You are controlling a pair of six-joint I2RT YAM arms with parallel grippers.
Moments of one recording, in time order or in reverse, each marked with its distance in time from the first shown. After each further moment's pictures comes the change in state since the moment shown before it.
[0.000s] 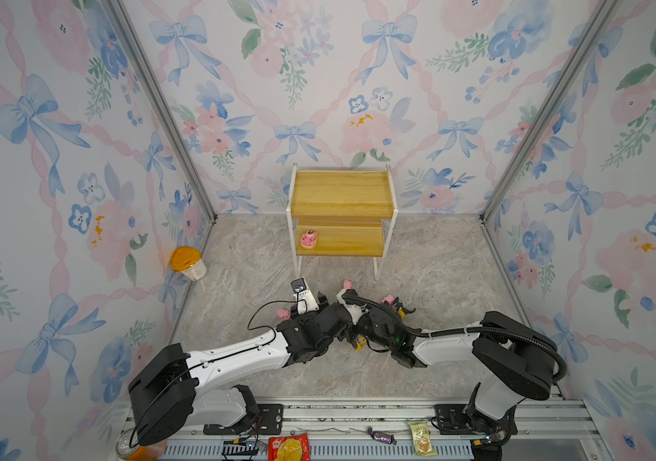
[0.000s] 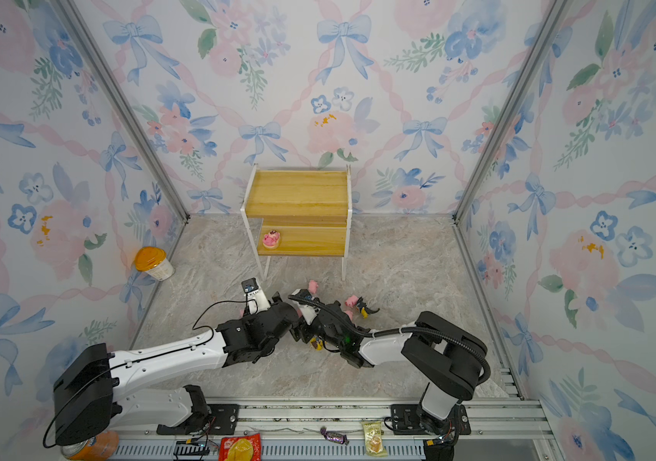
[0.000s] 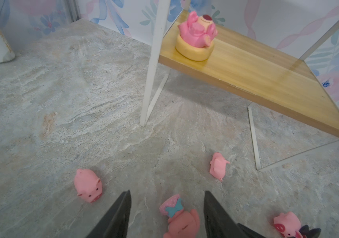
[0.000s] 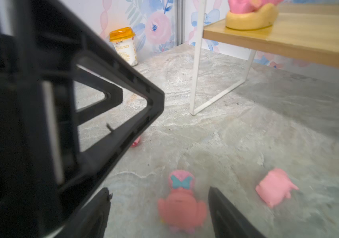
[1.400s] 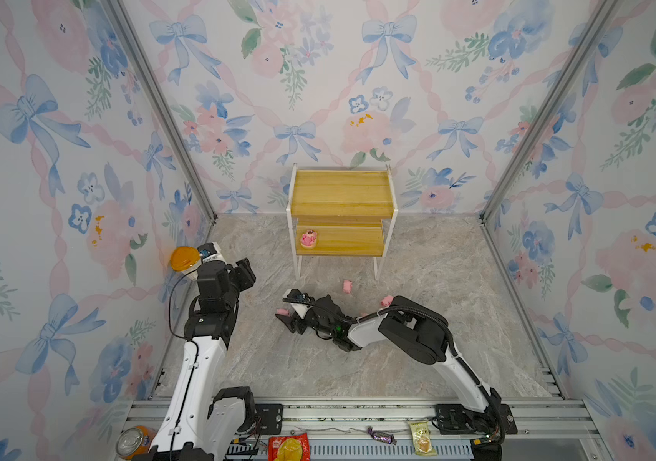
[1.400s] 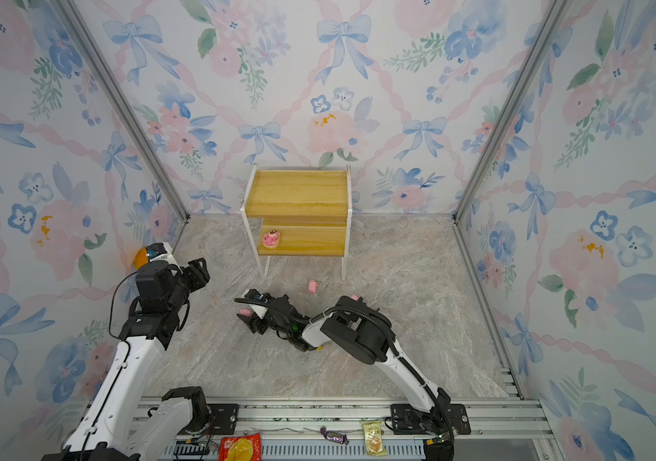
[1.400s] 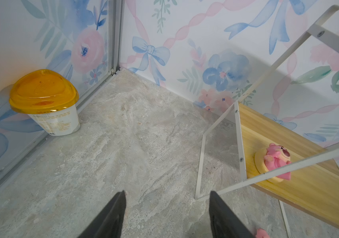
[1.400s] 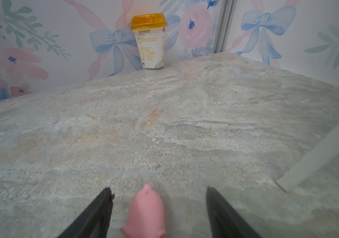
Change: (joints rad) left arm 1.120 -0.407 -0.031 0.121 0.955 0.716; right arm 0.078 0.719 0.688 0.123 -0.075 -0.130
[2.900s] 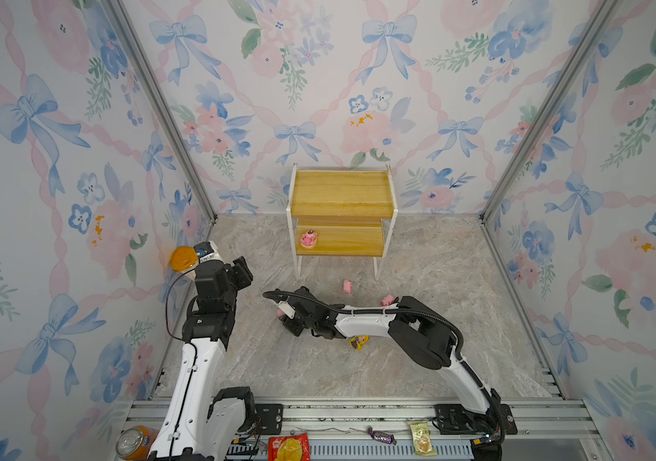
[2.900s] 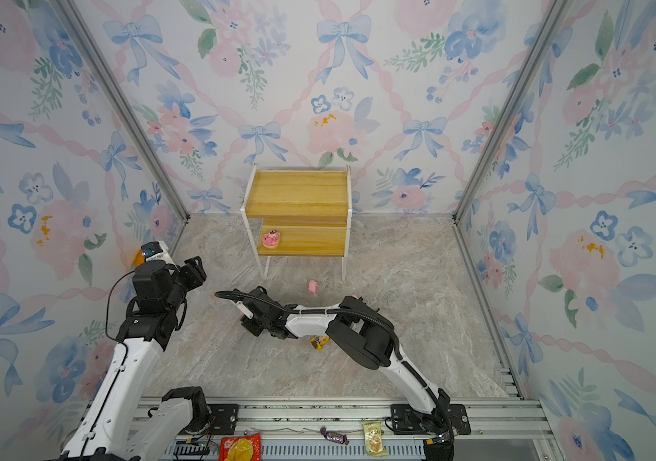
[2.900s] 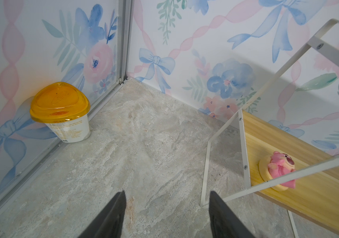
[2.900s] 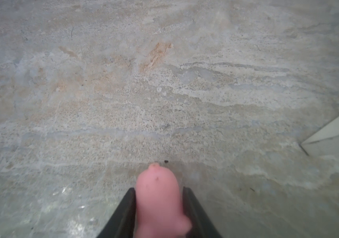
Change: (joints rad) left arm 0.000 -0.011 0.020 -0.014 -0.048 0.019; right arm 0.047 -0.039 0.308 -0.800 0.100 -0.024
